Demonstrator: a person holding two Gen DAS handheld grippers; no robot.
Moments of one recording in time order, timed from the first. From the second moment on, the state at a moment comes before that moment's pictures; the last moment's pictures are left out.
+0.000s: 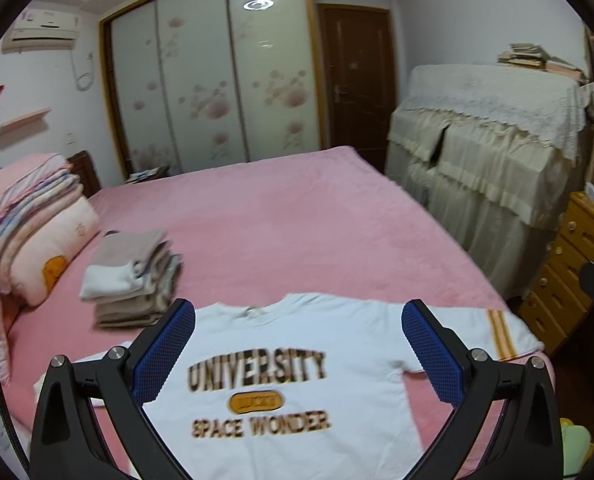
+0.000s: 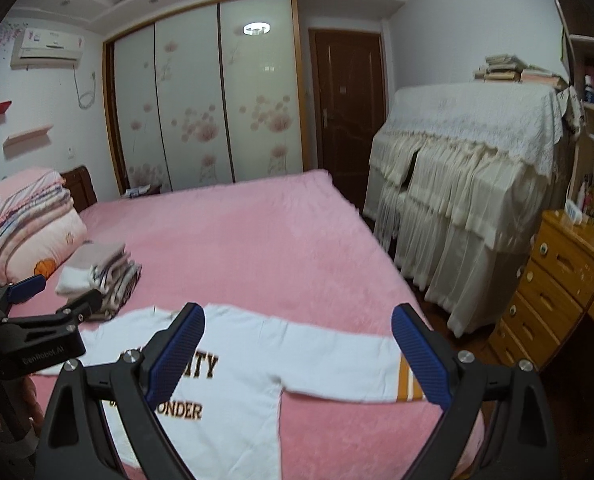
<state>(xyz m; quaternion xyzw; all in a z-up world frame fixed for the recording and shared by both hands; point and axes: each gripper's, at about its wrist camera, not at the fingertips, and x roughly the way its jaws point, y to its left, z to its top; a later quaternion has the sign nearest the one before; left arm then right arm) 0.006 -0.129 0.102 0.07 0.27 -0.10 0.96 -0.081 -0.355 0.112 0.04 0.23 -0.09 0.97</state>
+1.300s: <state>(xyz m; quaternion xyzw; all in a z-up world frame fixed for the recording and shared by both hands) 0.086 -0.460 -0.136 0.18 0.38 -0.24 0.87 -0.066 -0.623 -0.142 0.30 0.40 -0.20 0.84</state>
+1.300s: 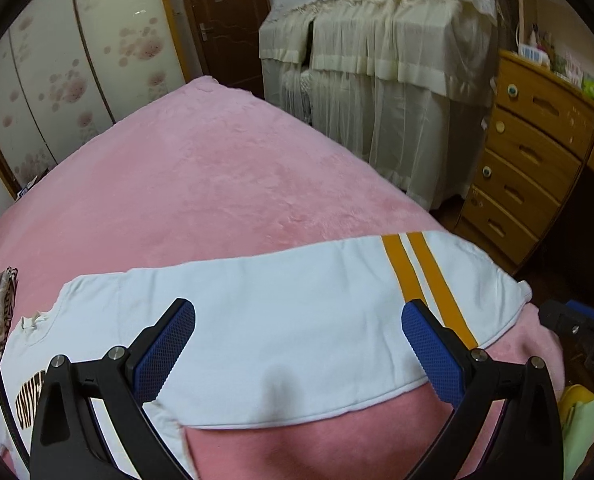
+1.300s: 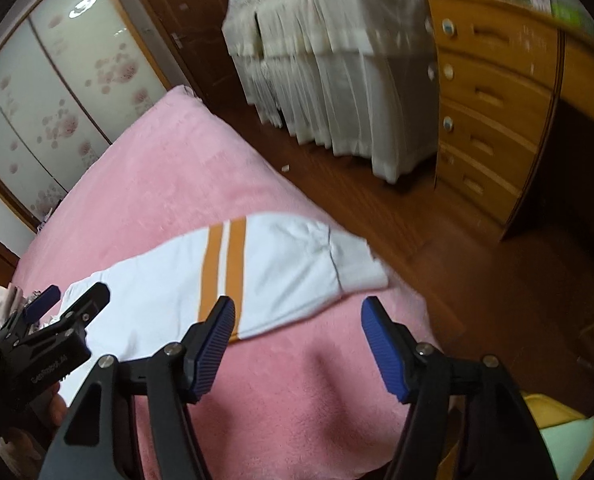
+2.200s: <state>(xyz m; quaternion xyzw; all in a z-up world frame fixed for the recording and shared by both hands) 0.082 -0.408 -0.116 0.14 0.40 -0.21 0.88 -0.038 -0.619 -0.132 0.38 0.29 -0.15 0.87</state>
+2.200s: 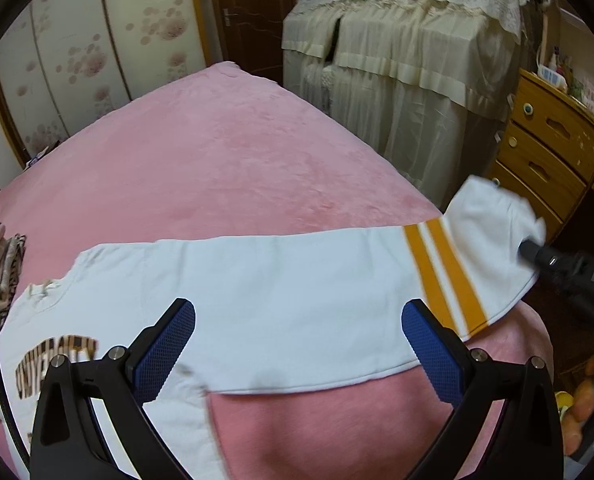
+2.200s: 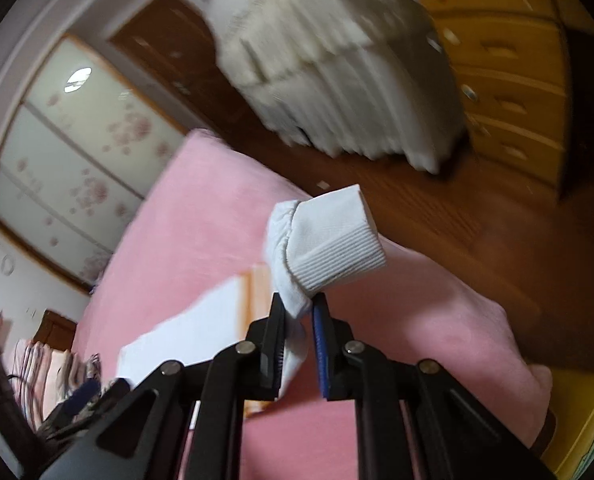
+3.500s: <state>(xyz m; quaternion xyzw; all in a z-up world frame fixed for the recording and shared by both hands) 0.136 -0.135 -0.193 -0.10 0.53 -0.14 0.83 0.047 -0.323 -0.150 0.08 0.47 0.09 0.87</state>
